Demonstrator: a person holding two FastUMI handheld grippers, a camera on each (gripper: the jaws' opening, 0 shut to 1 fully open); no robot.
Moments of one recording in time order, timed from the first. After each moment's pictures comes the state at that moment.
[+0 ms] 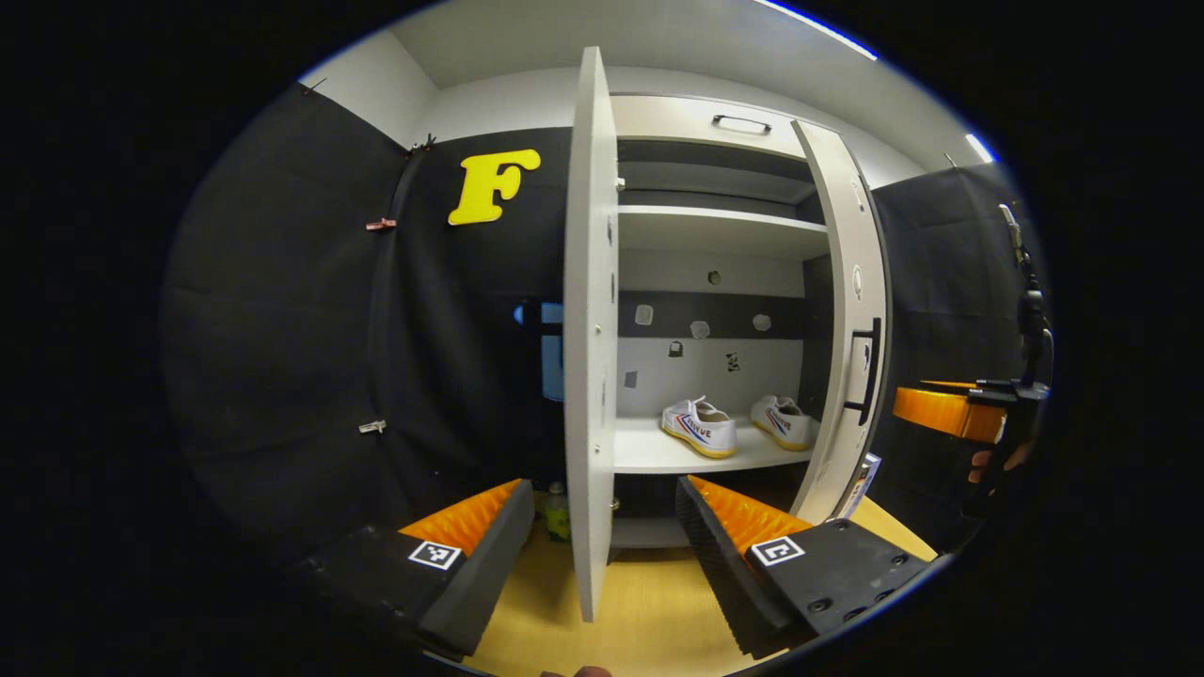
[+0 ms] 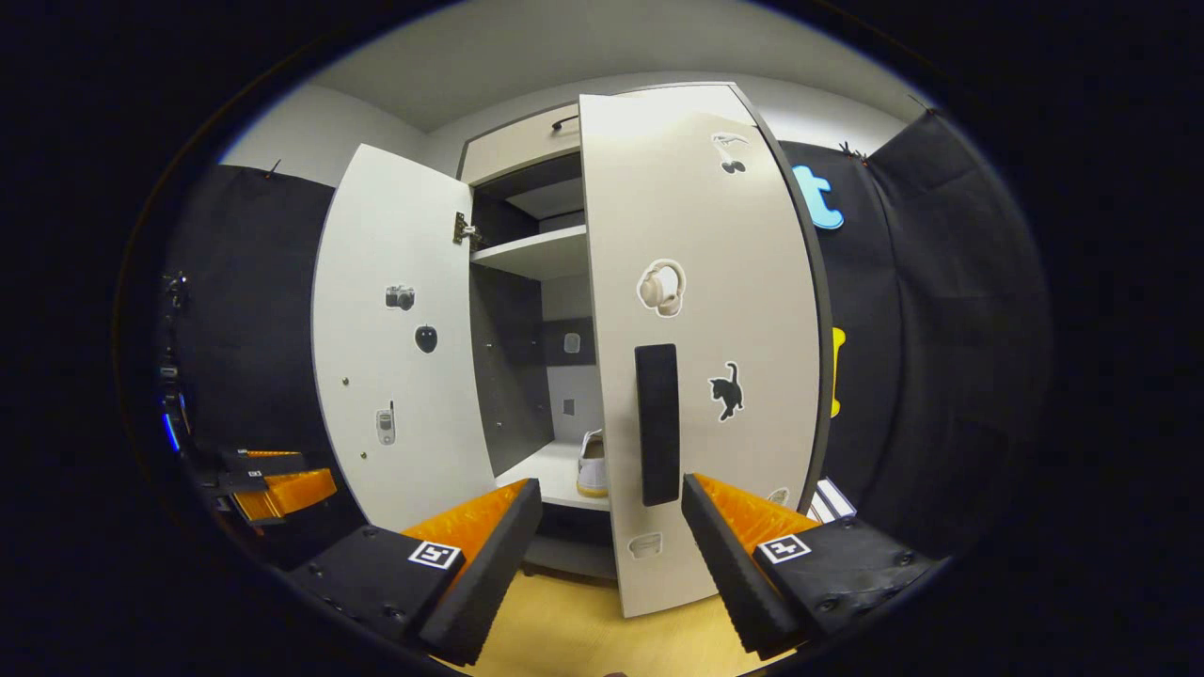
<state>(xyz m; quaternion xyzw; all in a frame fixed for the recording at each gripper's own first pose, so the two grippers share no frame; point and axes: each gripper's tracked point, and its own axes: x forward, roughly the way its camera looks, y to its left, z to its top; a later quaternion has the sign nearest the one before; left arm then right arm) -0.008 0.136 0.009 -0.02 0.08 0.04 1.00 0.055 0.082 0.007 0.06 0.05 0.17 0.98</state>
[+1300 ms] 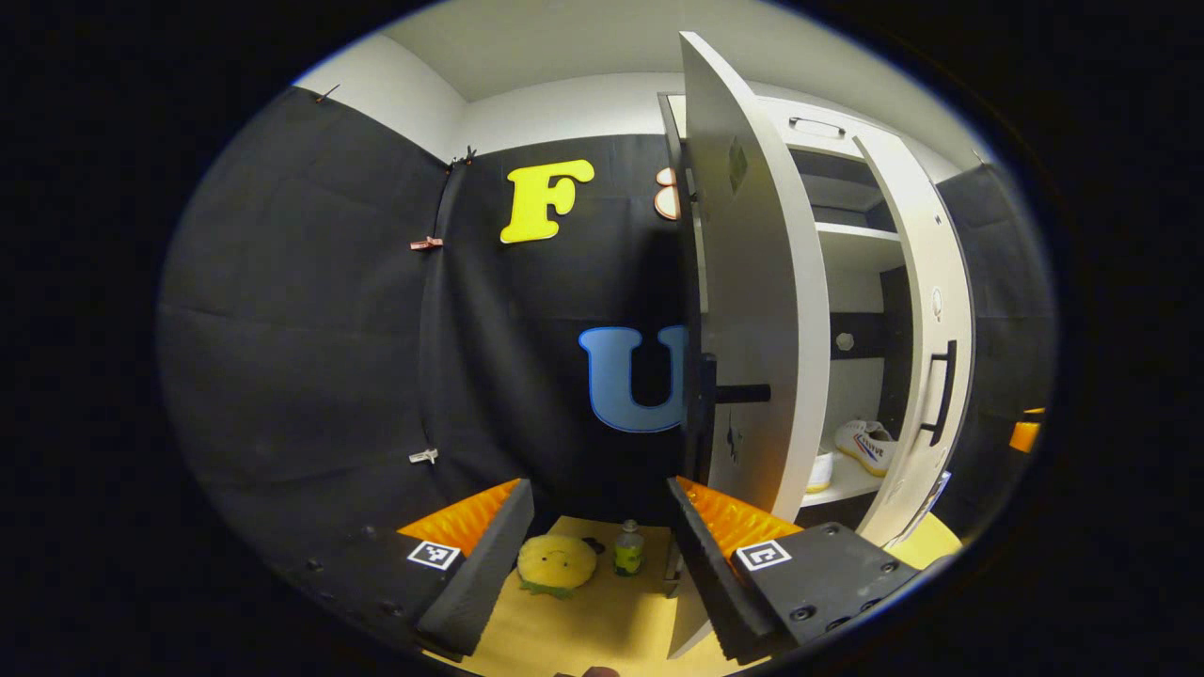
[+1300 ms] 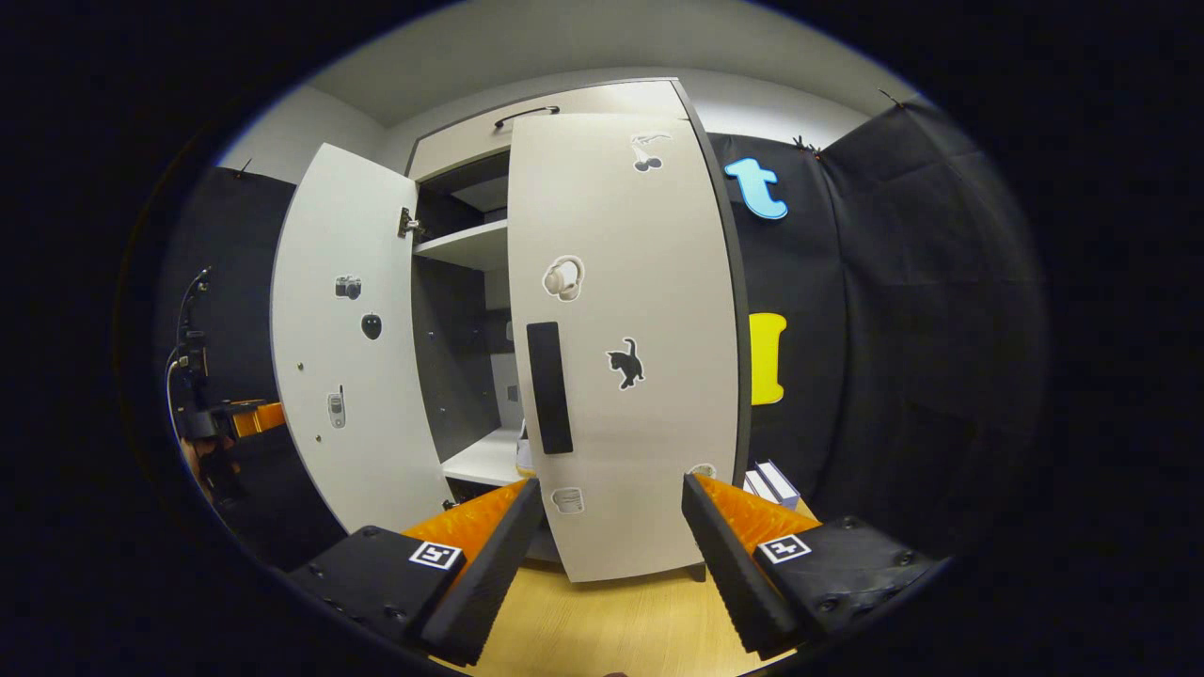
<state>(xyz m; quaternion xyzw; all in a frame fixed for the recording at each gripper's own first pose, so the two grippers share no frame) 0.046 0.218 0.026 -0.01 0.06 0.12 0.99 0.051 0.009 -0.013 0.06 0.07 0.10 0.99</state>
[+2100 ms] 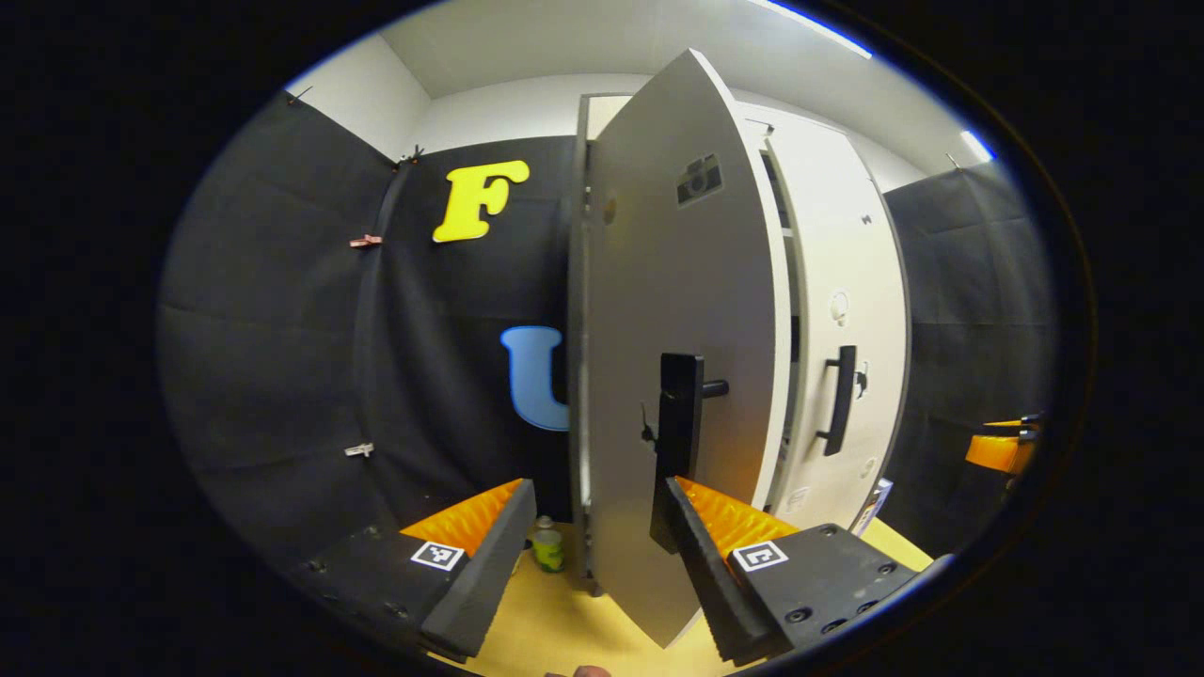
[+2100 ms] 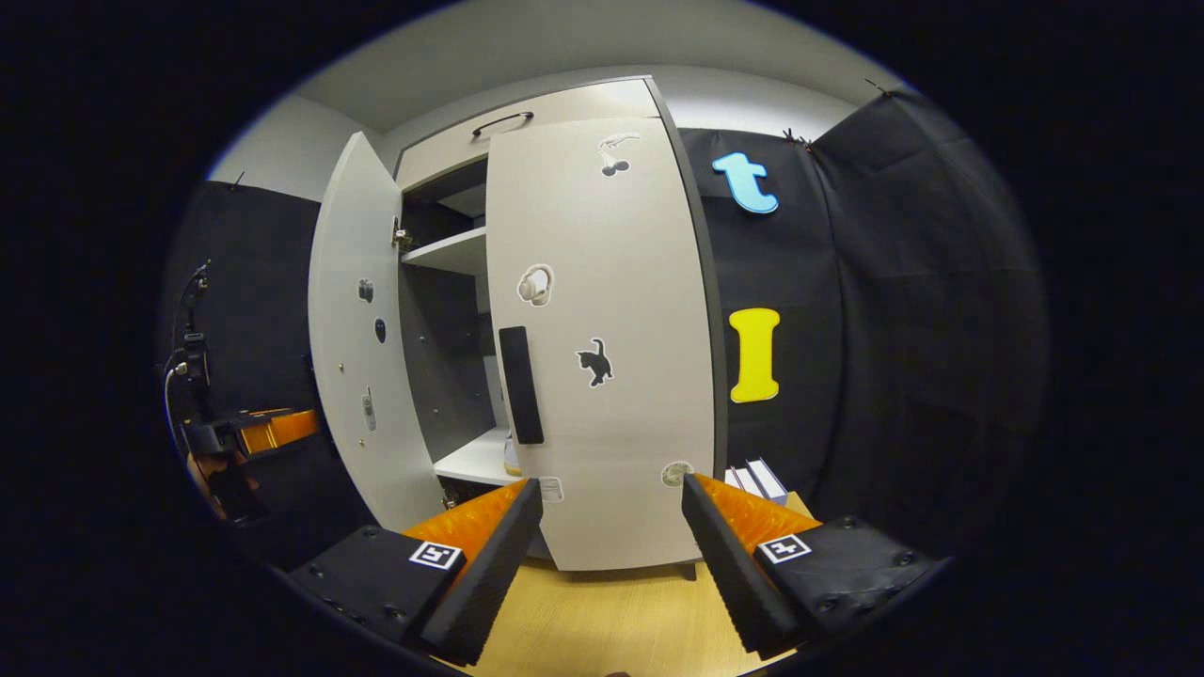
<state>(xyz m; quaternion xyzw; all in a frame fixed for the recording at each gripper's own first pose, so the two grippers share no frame) 0.060 0.089 0.033 -0.02 0.06 0.03 1.00 0.050 -0.032 -0.011 0.07 0.07 0.11 0.99</state>
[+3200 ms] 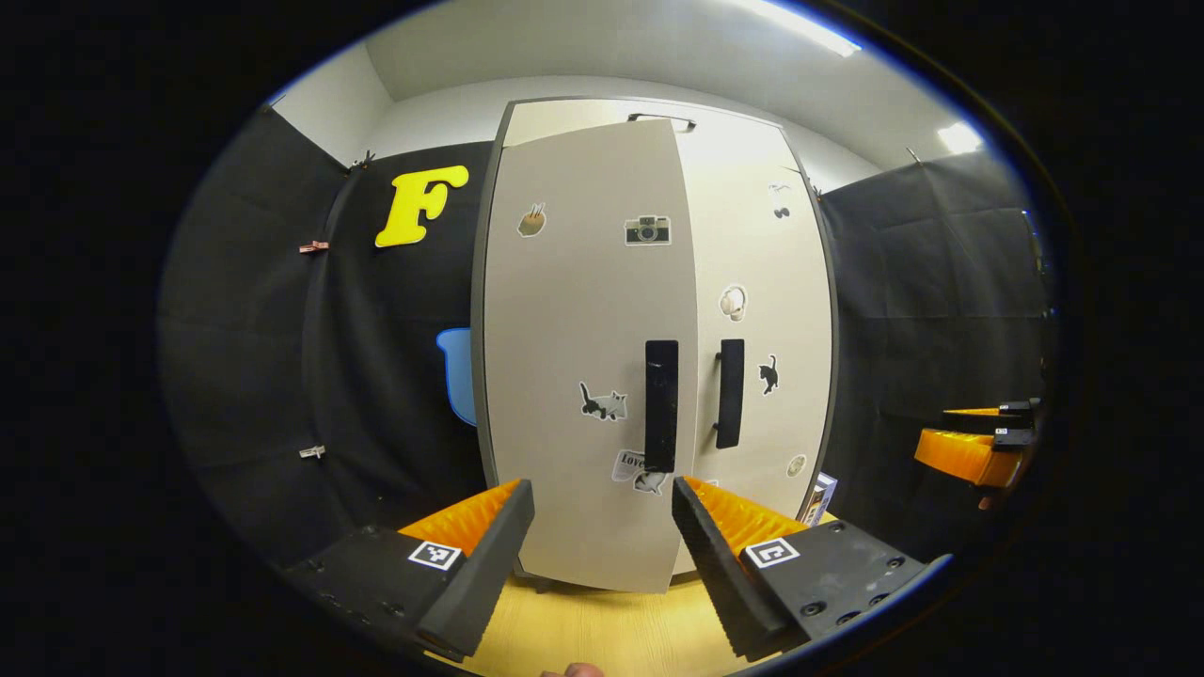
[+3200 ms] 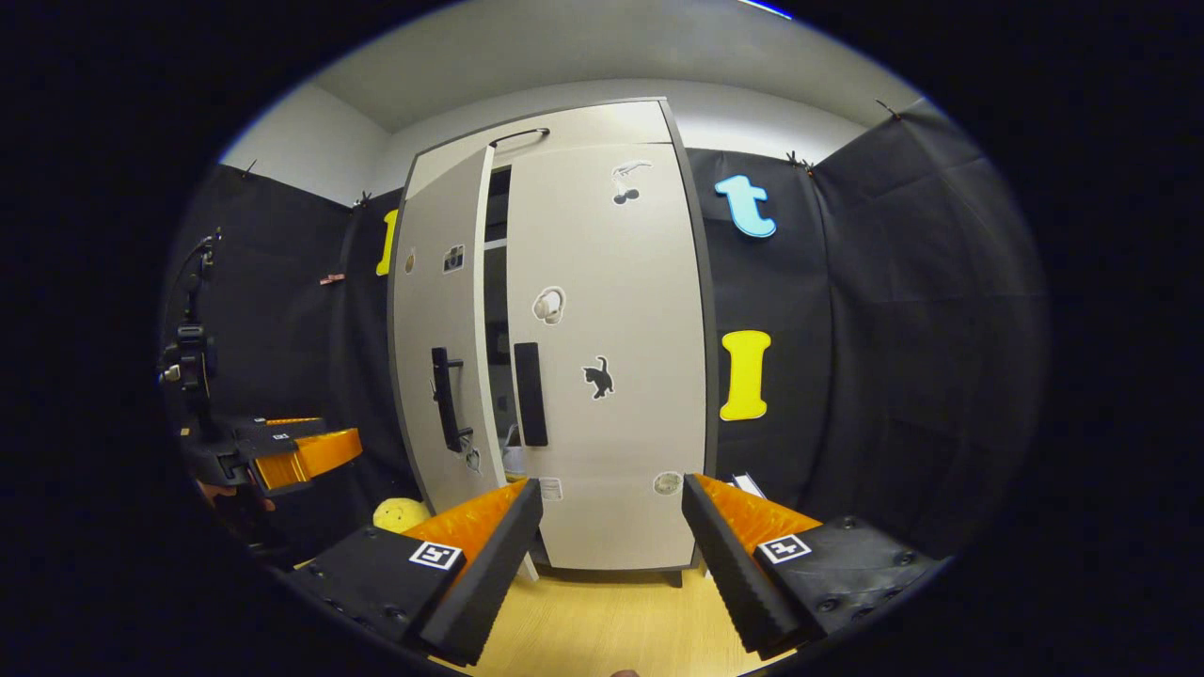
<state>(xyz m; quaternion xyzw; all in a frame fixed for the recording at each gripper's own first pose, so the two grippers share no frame) 0.042 0.013 0.032 -0.01 0.06 -0.03 1.00 0.027 -0.021 0.003 0.04 0.04 0.09 0.99</state>
